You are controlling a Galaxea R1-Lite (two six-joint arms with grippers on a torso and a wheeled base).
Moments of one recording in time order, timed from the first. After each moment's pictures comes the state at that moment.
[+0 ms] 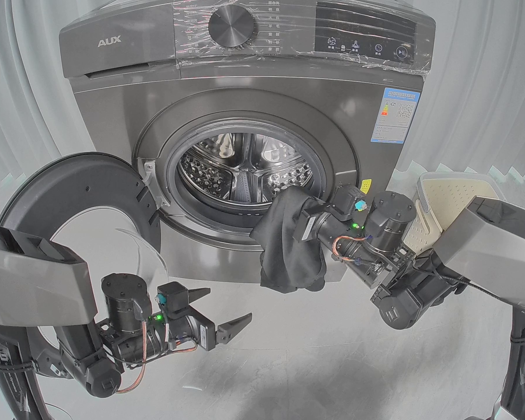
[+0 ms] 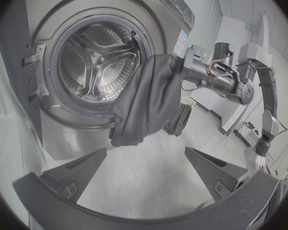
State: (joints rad) left arm -0.50 2.13 -0.30 -1.55 -0.24 -0.05; right arm 0.60 2.24 -1.01 -1.41 -0.02 0.17
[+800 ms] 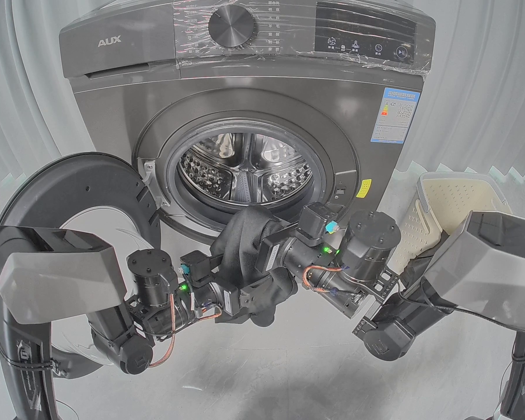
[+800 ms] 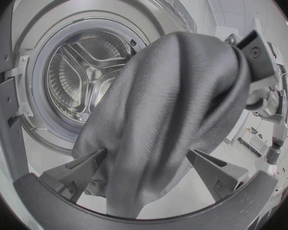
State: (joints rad) left arm -0.50 2.25 -0.59 -1.55 -0.24 -0.06; right arm 0.78 2.21 -0.96 -1.42 -0.03 0.17
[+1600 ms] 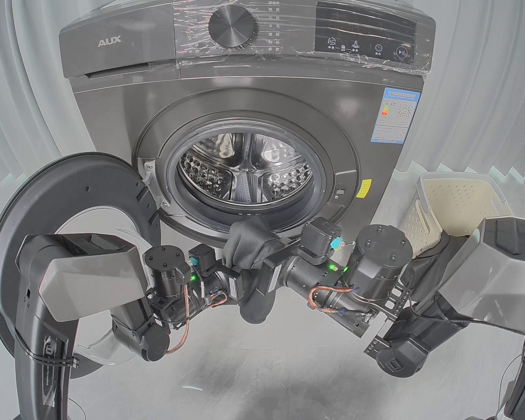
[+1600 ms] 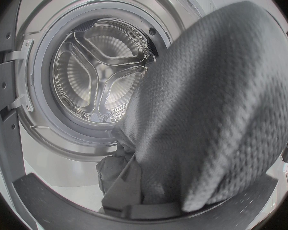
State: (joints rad) left arm -0.46 2.40 -0.78 -1.55 -0.18 -0.06; right arm 0.83 2.14 -0.84 -1.45 -0.04 0.17
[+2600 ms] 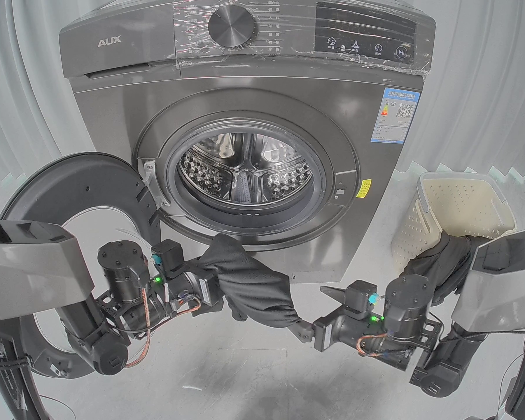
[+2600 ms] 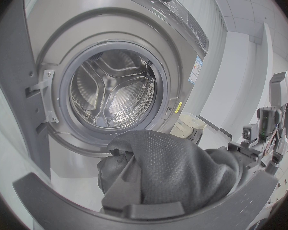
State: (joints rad) left arm -0.46 2.12 -0.49 -1.55 -0.17 -0.12; right arm 0.75 2.14 -0.44 -1.50 -0.03 0.18
